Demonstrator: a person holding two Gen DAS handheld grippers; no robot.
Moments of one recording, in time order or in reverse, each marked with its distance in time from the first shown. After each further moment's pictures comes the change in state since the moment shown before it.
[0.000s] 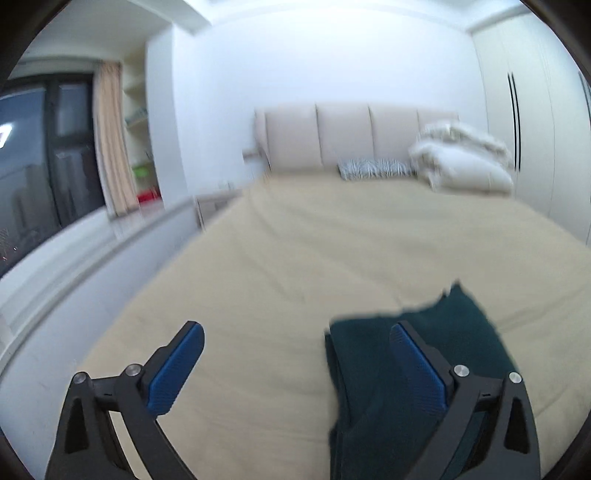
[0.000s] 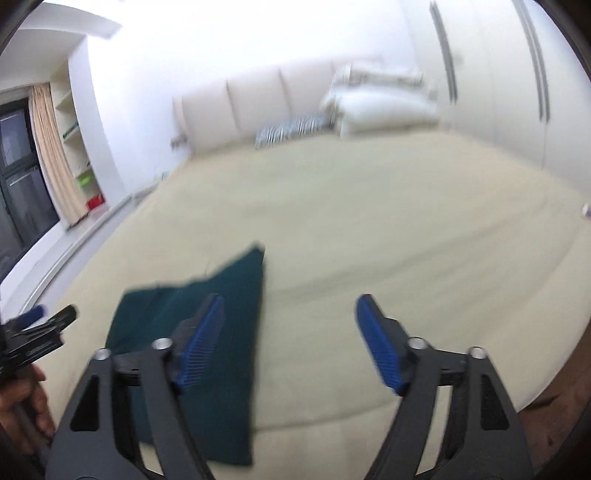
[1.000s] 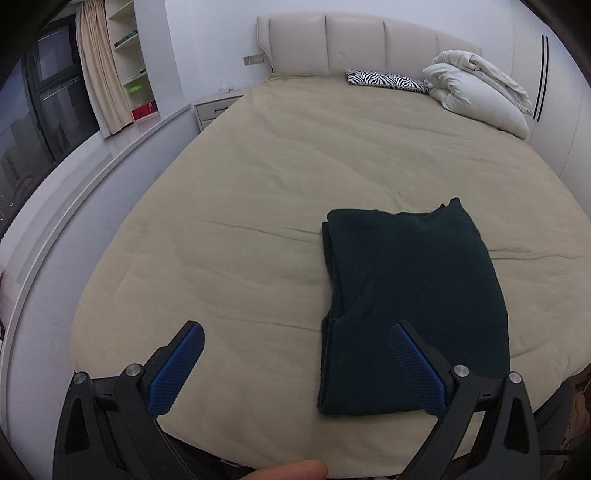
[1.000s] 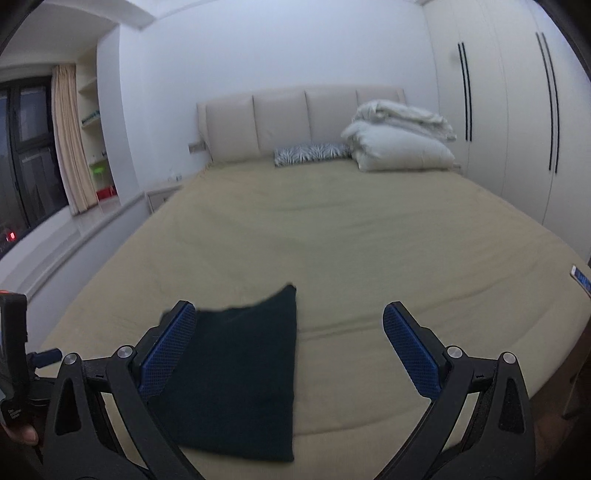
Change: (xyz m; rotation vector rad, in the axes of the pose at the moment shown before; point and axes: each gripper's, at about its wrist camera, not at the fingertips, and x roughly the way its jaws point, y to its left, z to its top) left arm 0.026 -0.013 -0.041 -0.022 0.492 -0.006; right arm 0.001 0.071 0.014 -0.115 0.225 0.005
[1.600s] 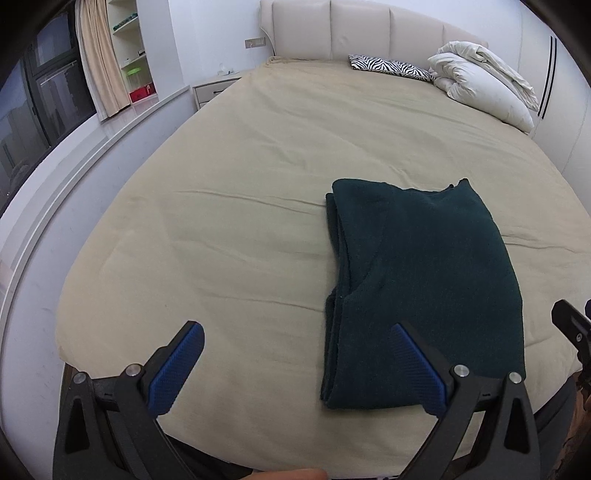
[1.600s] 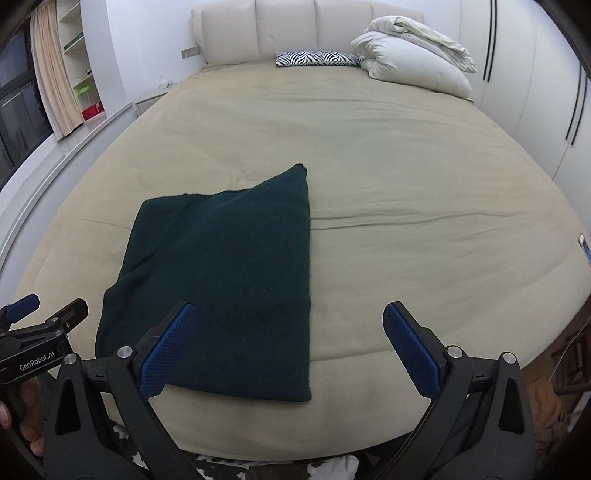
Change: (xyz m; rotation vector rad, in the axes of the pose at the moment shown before) left arm 0.009 0.011 -0.011 -0.021 0.049 -0.014; right arm 0.067 0.022 -0.046 -0.061 0.257 -0.026
